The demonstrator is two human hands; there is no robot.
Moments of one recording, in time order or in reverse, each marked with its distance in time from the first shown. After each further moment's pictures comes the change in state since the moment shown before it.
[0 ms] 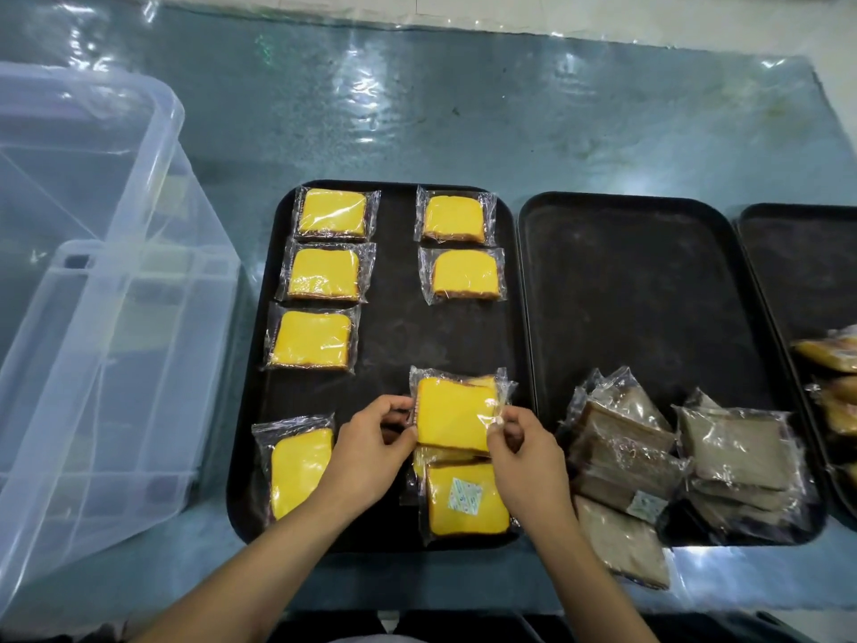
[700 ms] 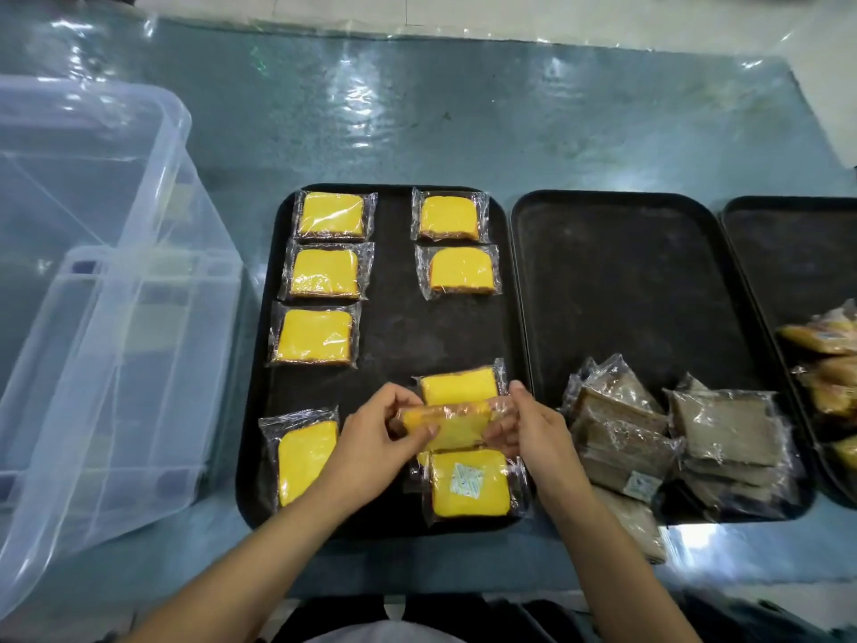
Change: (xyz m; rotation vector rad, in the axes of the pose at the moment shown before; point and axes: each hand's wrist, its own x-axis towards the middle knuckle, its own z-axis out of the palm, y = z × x) left_hand -0.019 0.010 -0.010 -0.030 -0.075 0.134; right_hand -0.007 -0.031 -0.029 0.498 -0.120 0.236
